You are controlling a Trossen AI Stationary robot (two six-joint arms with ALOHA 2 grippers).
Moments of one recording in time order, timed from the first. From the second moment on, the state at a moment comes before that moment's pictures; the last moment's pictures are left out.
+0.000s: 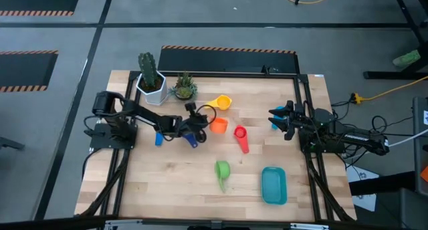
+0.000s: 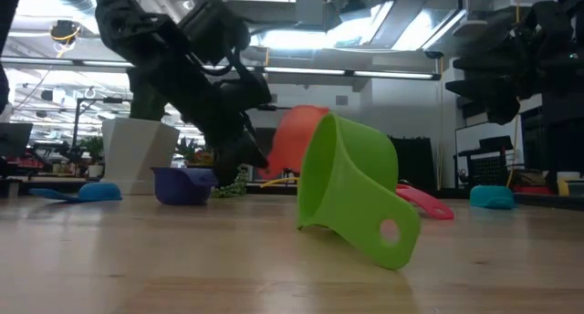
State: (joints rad) left arm 0.00 1.73 0.71 0.35 -0.66 0.17; right arm -0.19 0.01 0.01 0.03 0.03 0.38
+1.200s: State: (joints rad) left arm -0.10 1.74 0.83 0.35 -0.63 0.17; right arm -0.19 0.01 0.01 0.12 0.03 0.36
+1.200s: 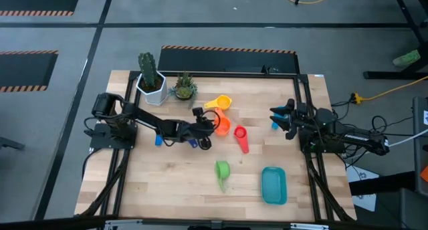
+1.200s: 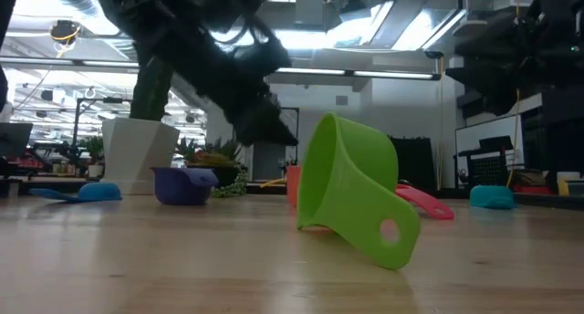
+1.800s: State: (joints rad) left arm -0.27 1.73 1.12 -0.03 -0.55 0.06; right arm -0.19 0.01 0.01 0.13 0.02 0.35
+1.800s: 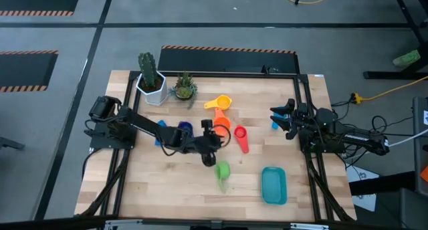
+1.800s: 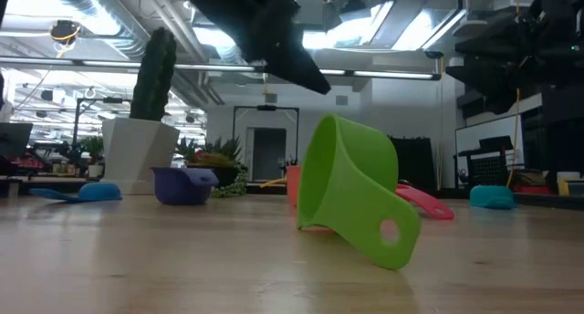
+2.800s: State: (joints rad) left arm -0.44 1.77 1.18 -0.19 -0.40 0.01; right arm -0.19 0.01 0.01 0.10 0.02 0.33
